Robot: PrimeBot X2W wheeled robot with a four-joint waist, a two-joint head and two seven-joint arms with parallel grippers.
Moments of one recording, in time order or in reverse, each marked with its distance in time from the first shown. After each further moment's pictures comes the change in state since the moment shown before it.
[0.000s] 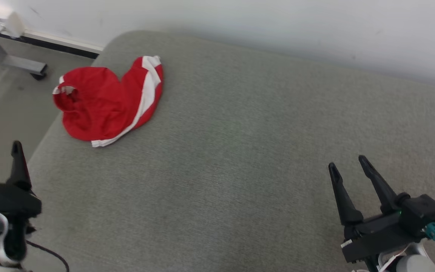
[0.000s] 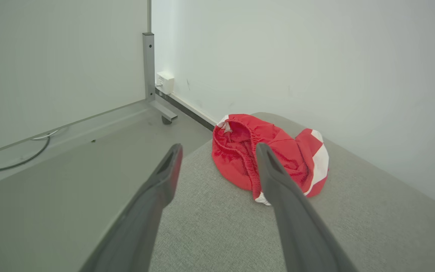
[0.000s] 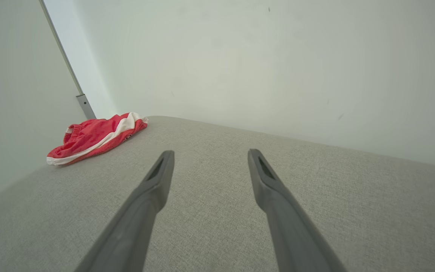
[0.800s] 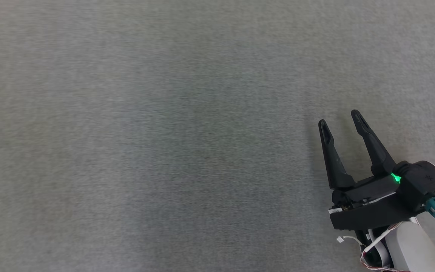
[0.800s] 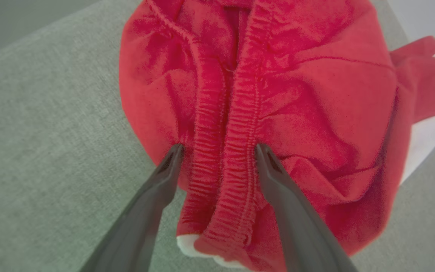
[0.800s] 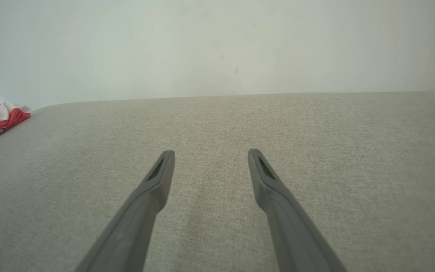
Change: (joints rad) left arm -0.244 0.259 0.272 0.122 -0.306 0.288 0.644; right arm -0.176 0.027 0.053 -0.025 -0.003 0.000 -0.072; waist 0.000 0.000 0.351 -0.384
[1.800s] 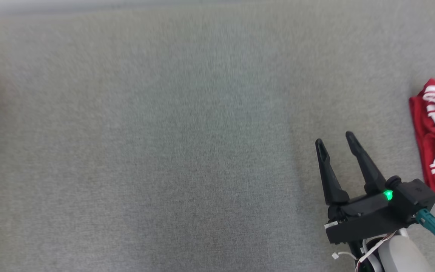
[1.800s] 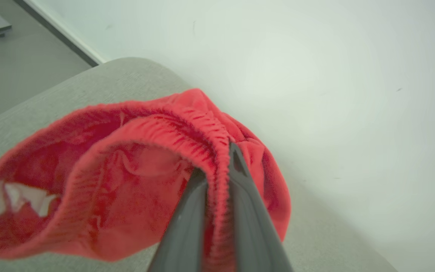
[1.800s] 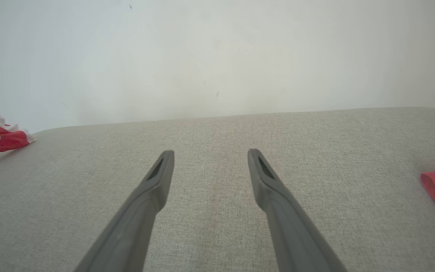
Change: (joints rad) left arm 0.022 -0.030 0.020 -0.233 -0.117 -0.203 -0.095; right arm 0.049 0.023 -0.003 0.064 0.033 0.000 -0.015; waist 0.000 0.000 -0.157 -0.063
